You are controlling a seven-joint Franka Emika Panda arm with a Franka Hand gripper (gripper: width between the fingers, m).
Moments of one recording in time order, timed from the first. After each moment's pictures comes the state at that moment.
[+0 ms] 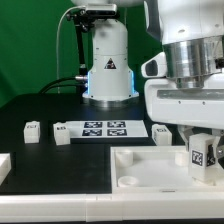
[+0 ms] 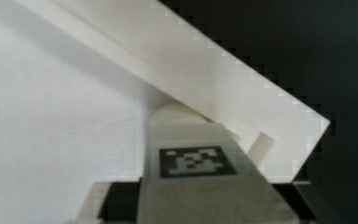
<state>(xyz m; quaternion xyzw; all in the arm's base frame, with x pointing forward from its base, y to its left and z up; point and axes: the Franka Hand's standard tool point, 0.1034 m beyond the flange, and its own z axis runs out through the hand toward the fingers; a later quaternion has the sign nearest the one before) 0.612 0.124 0.069 -0.86 0.49 -0.03 0.09</state>
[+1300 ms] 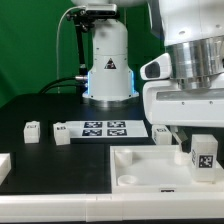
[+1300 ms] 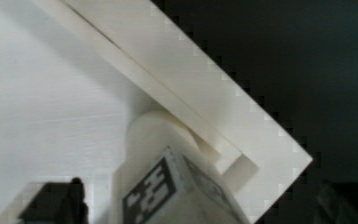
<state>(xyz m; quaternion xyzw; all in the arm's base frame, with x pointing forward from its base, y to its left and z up) 0.611 0.132 0.069 -0.95 0.31 -0.05 0.09</state>
